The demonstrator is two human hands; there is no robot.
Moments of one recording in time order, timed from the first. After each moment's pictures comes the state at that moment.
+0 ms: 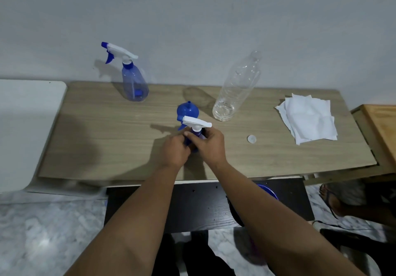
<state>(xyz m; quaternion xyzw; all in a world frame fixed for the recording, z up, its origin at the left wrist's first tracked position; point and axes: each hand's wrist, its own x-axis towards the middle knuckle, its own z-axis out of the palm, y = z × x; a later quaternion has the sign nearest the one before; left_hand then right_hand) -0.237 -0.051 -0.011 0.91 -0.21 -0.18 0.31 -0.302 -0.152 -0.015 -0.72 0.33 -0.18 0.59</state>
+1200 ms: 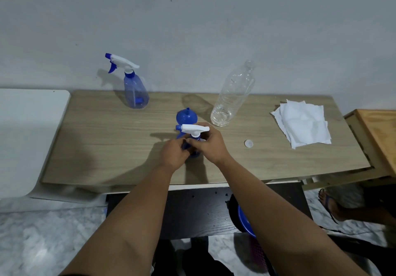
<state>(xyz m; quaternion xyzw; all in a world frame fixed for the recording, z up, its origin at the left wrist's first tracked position) -0.226 -0.040 -0.002 0.87 -0.26 -0.24 0.35 -0.305 -0.170 0.013 -0.73 0.27 -0.10 0.62</state>
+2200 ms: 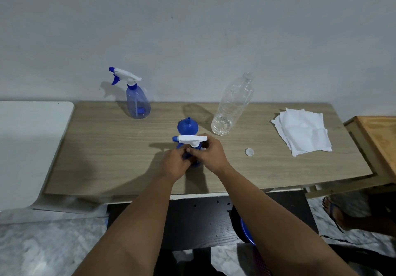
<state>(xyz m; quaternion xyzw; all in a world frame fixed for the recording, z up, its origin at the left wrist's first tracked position) -0.226 -0.040 -0.003 0.87 -0.26 -0.24 0.35 -0.305 -0.165 0.023 -0.74 0.29 -0.09 0.59</state>
